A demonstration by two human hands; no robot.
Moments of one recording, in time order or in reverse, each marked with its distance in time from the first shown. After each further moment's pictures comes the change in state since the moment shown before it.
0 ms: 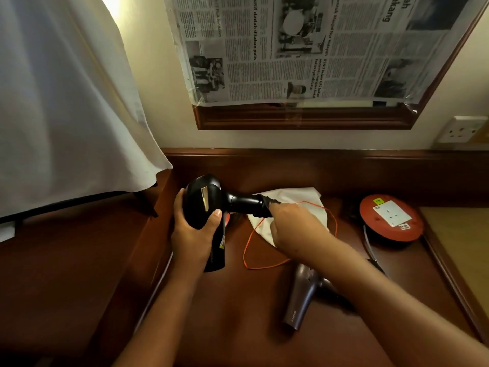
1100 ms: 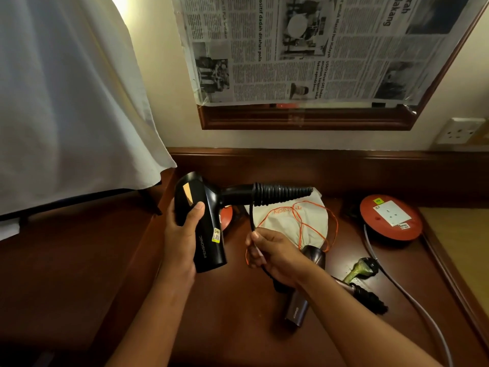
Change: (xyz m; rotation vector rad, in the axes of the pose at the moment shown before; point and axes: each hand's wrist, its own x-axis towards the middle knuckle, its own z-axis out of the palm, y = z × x) left_hand -0.004 0.012 -0.025 -0.449 -0.054 -0.220; right_hand 0.001 0.003 0.102 1.646 -0.295 0.003
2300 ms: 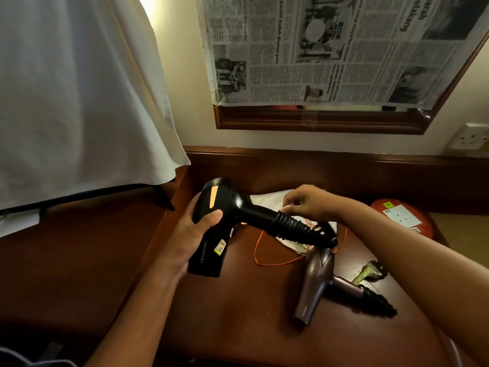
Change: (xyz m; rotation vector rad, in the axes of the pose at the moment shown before) left_hand 0.008 0.011 -0.036 0.195 -0.363 -0.047; right_hand 0.029 -0.111 -0.040 -1.416 -0.104 0.007
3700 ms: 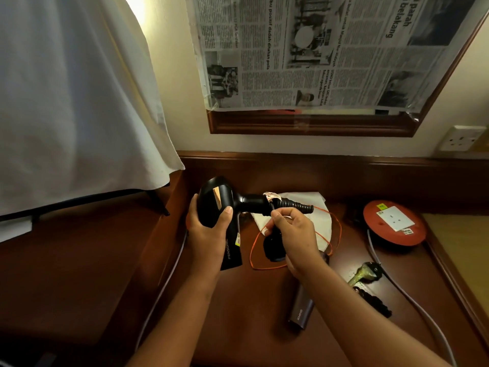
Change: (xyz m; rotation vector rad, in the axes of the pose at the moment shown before) left_hand 0.017 -0.035 0.055 0.084 0.453 0.196; right_hand -0.027 -0.050 0.085 1.186 0.748 0.212
